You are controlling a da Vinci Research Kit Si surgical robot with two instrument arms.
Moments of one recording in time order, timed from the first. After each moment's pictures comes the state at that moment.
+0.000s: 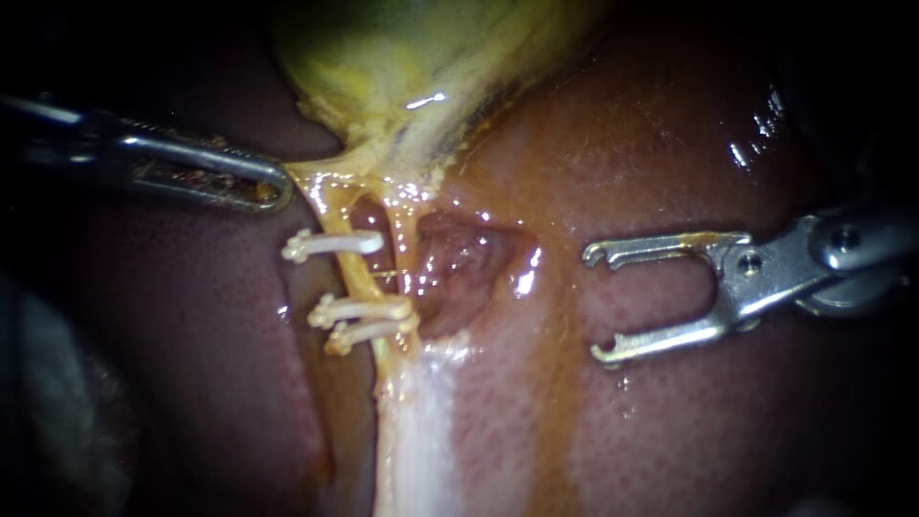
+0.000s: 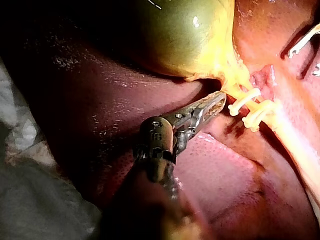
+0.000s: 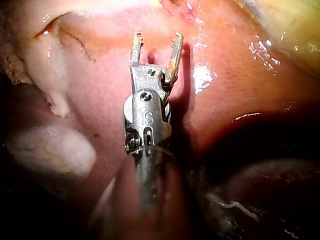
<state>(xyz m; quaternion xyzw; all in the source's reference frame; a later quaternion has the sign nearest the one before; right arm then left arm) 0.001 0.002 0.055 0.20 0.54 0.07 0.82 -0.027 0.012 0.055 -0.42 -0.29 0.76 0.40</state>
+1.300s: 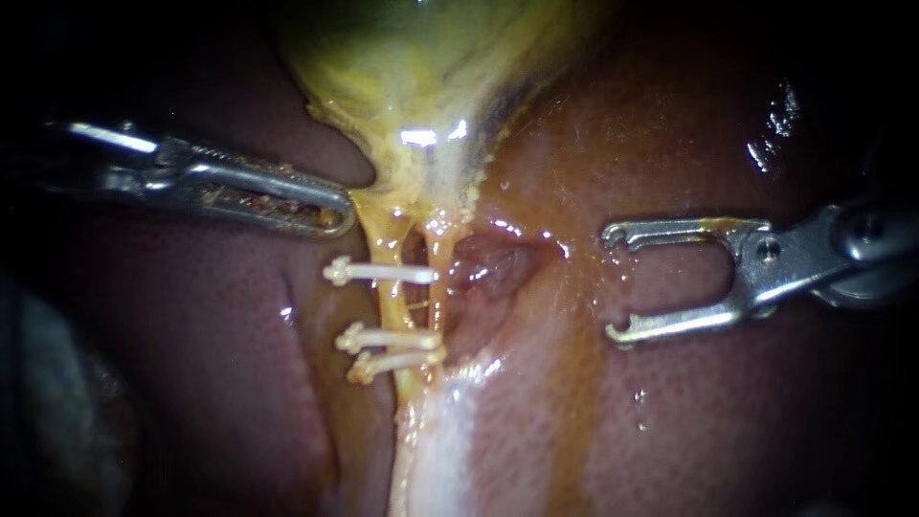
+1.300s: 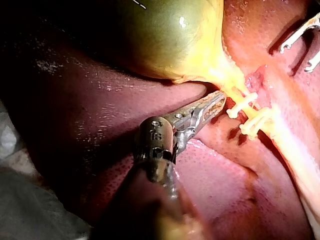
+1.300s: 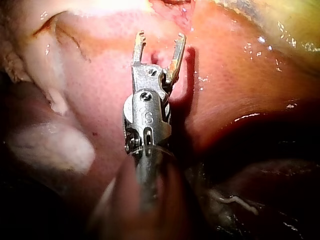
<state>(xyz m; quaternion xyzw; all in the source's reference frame) 0.000 0.002 0.055 0.19 0.54 0.07 0.82 -0.032 0.010 0.058 -0.43 -0.30 0.76 0.40</state>
